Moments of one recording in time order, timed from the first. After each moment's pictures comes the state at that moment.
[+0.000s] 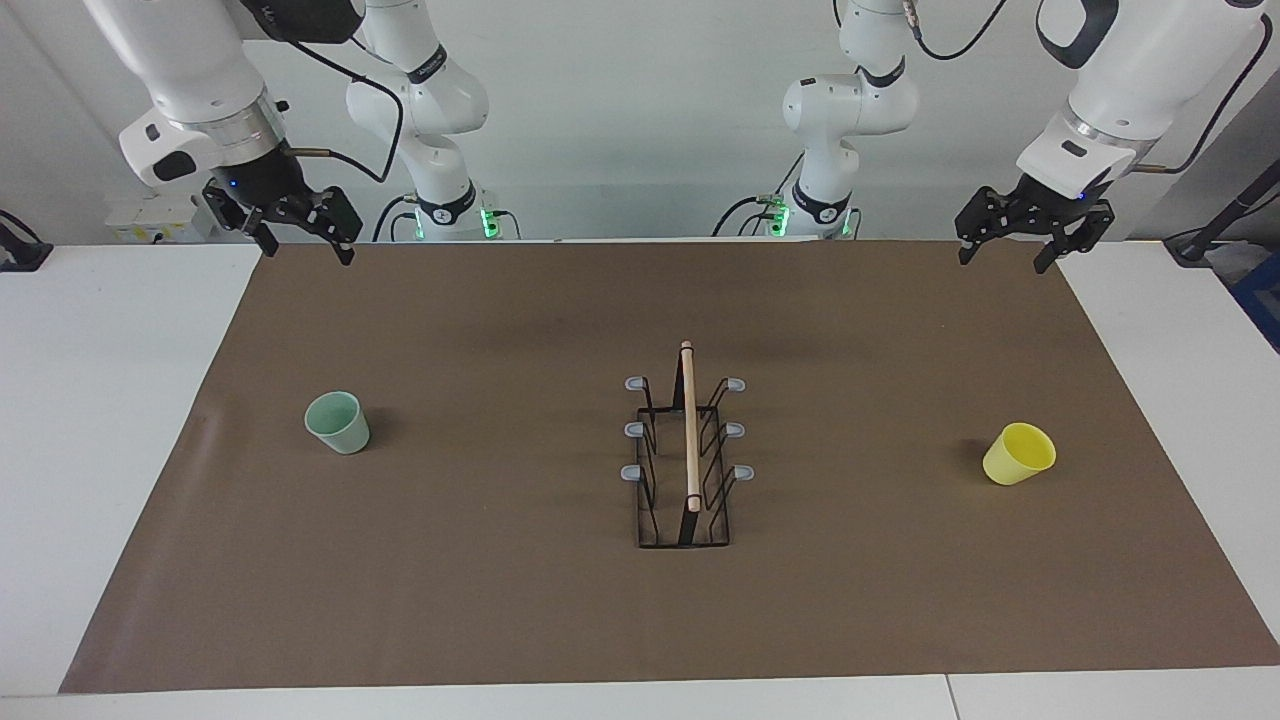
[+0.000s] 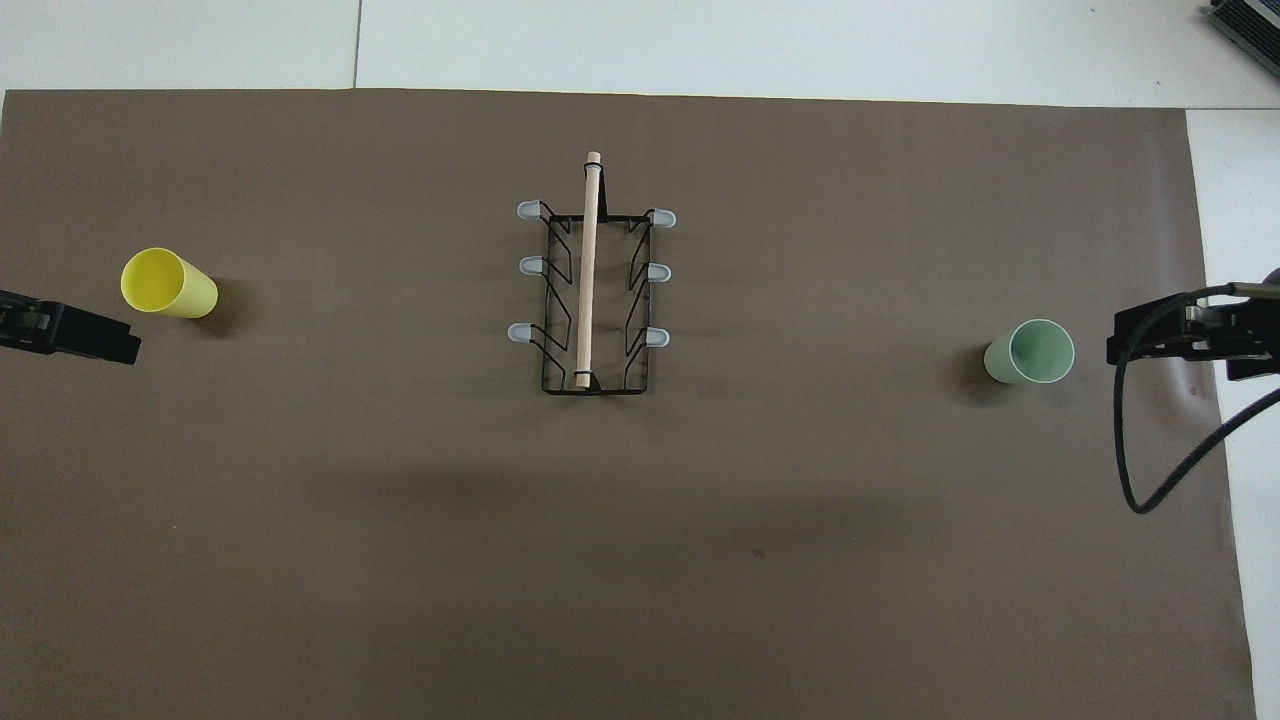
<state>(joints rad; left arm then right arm) -0.06 -0.03 0.03 -1.59 -0.01 1.53 0.20 -0.01 -0.05 0.00 -1.59 -0.02 1.50 0.14</state>
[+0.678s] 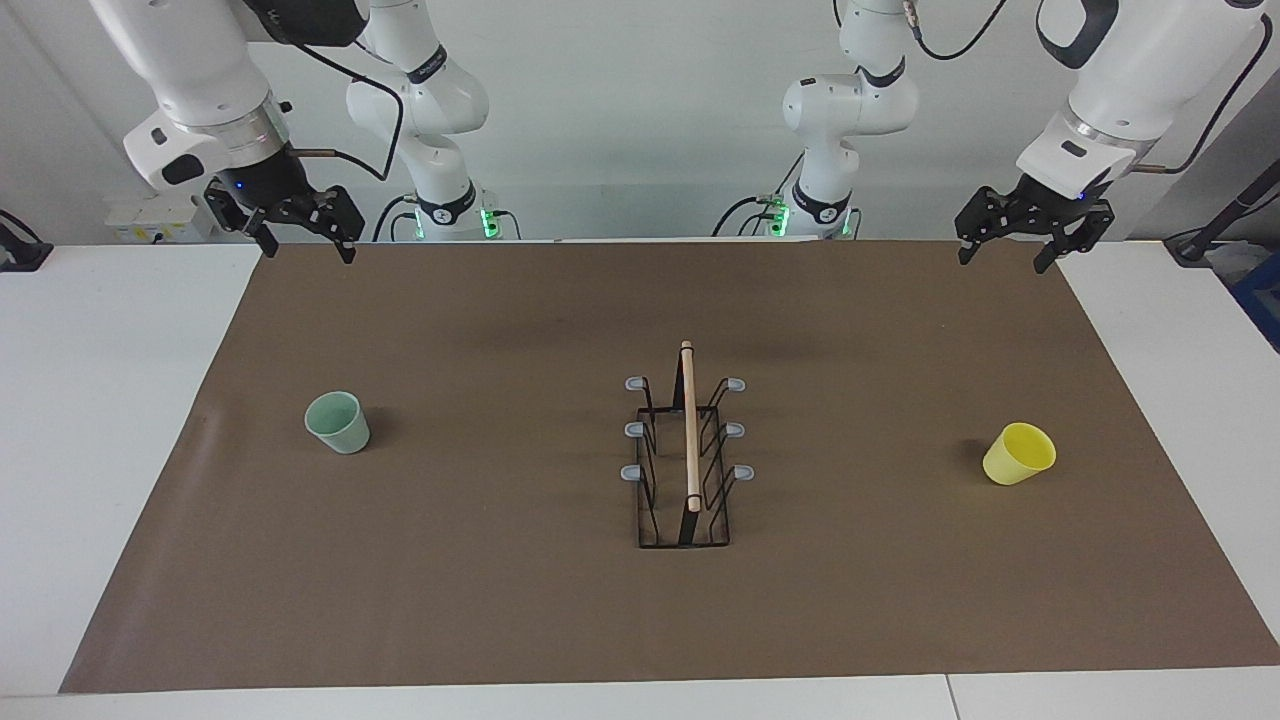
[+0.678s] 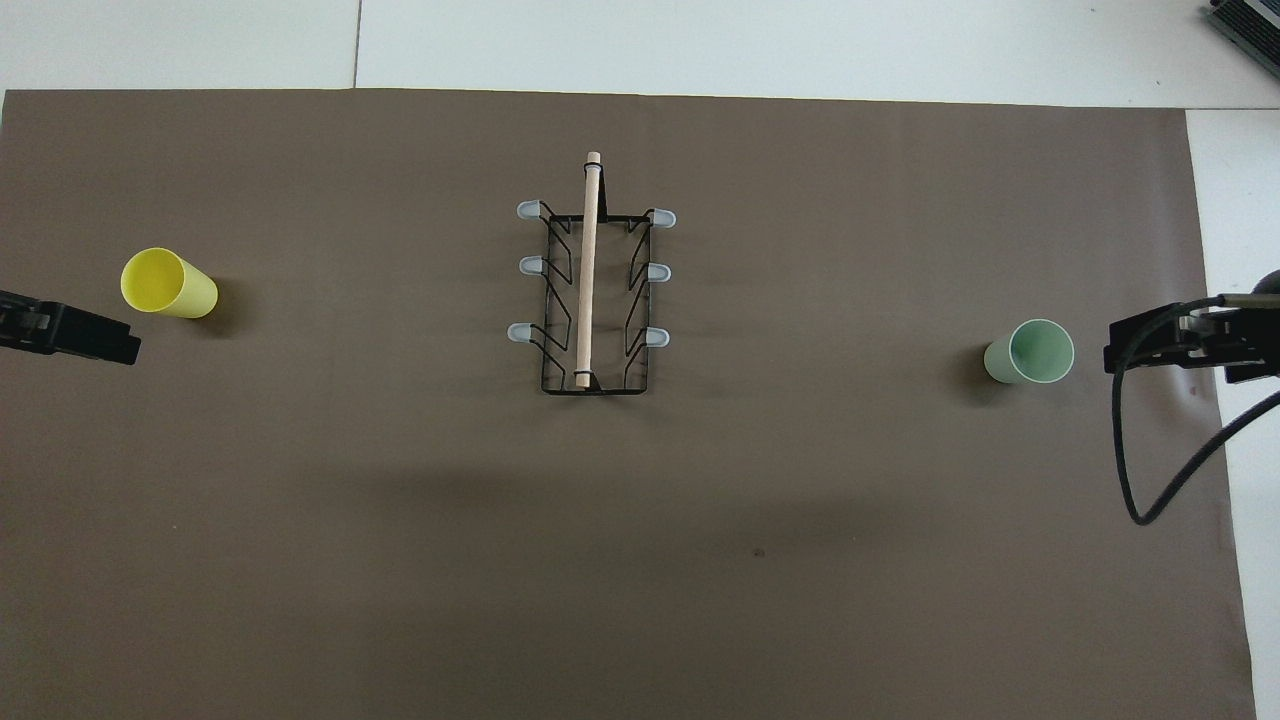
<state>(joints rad) -0.06 -0.03 0.03 -1.59 -0.01 1.53 0.20 0.00 -0.06 0.01 -1.62 -0.02 1.49 0.11</state>
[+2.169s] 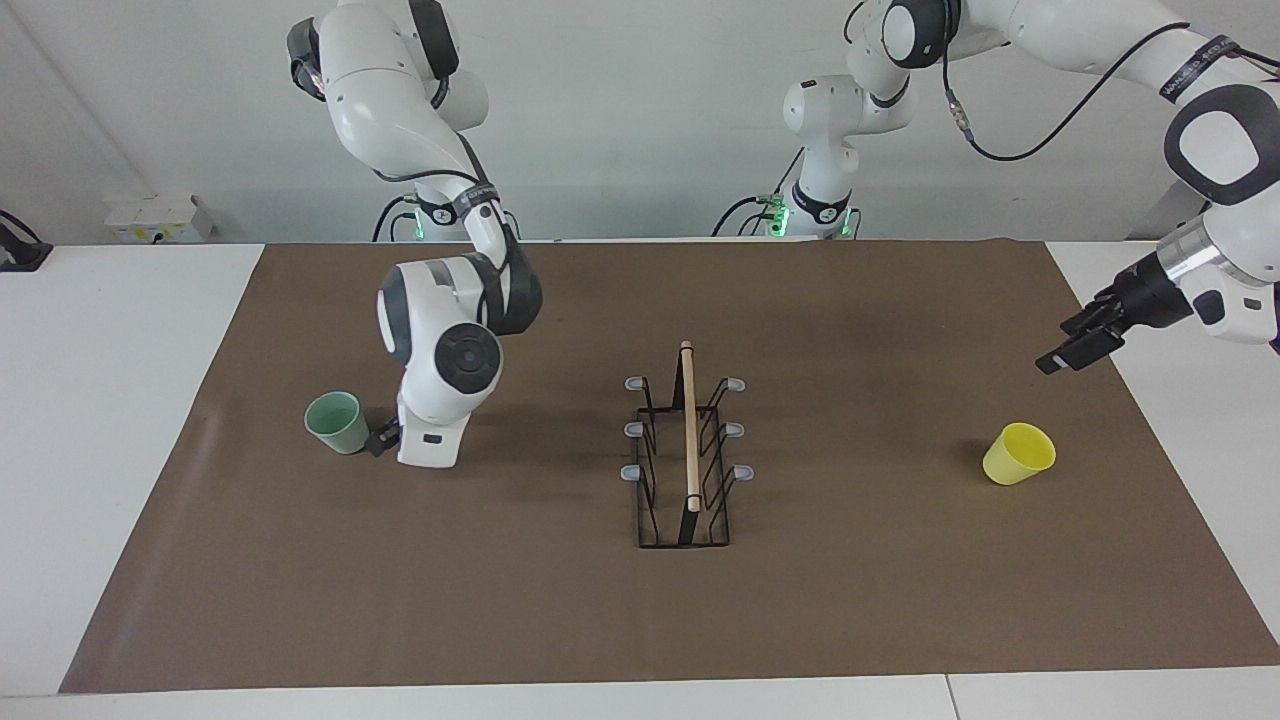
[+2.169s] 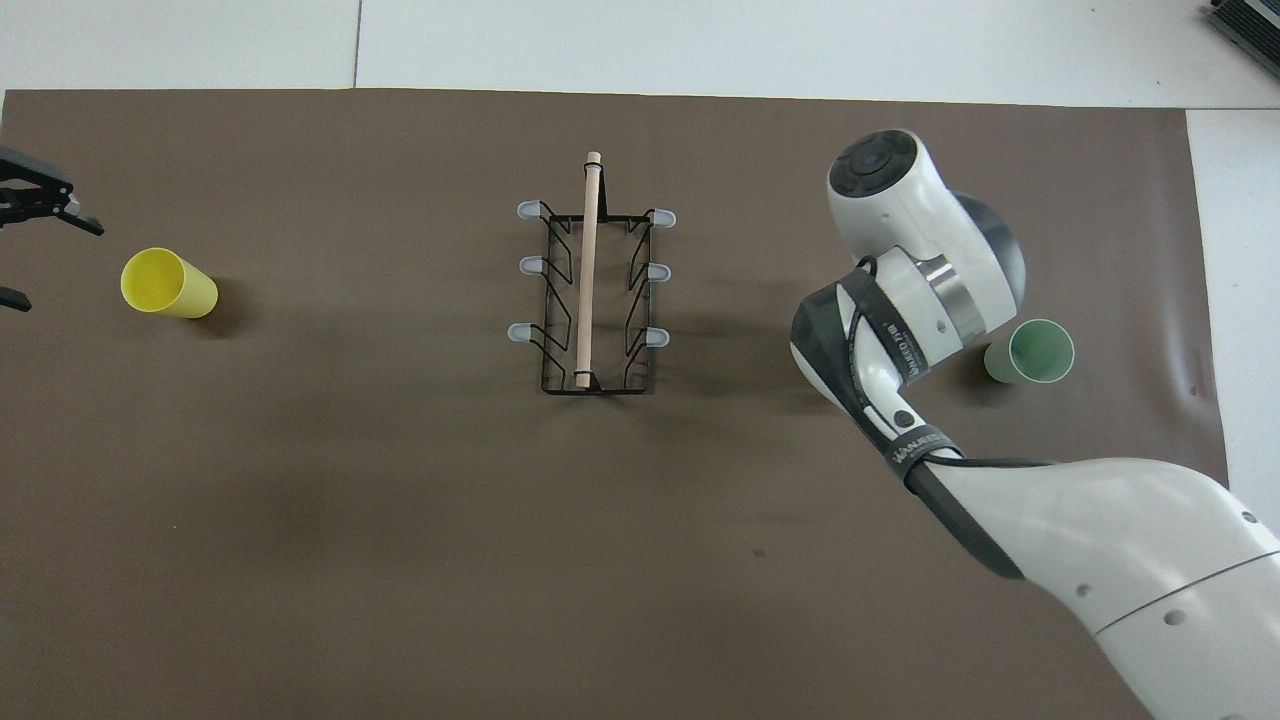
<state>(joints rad) 0.02 0.42 0.25 -1.19 -0.33 1.42 -0.54 0.16 0.54 0.15 -1.56 -0.54 1.62 -0.50</state>
